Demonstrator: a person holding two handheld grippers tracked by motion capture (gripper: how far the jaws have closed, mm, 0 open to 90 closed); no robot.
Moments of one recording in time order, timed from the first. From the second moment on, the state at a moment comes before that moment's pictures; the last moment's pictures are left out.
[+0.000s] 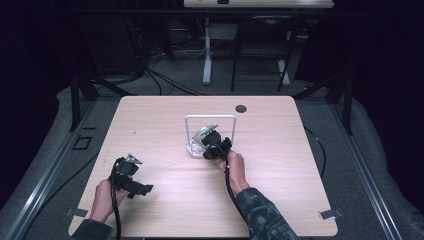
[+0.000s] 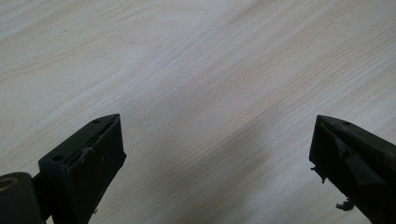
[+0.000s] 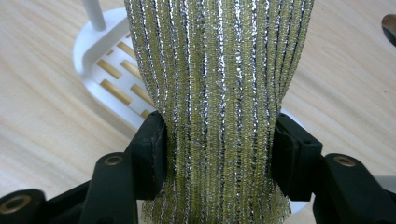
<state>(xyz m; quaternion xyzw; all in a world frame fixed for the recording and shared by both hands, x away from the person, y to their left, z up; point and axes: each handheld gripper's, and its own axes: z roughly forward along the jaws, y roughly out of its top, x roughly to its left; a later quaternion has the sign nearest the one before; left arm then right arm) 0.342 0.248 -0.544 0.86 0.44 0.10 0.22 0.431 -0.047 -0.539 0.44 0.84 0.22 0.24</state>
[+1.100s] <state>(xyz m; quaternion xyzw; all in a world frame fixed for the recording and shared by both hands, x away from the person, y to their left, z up) 0.340 0.248 -0.539 0.86 0.44 0.11 0.24 0.413 -0.036 -0.528 0.39 0.85 0.28 0.23</state>
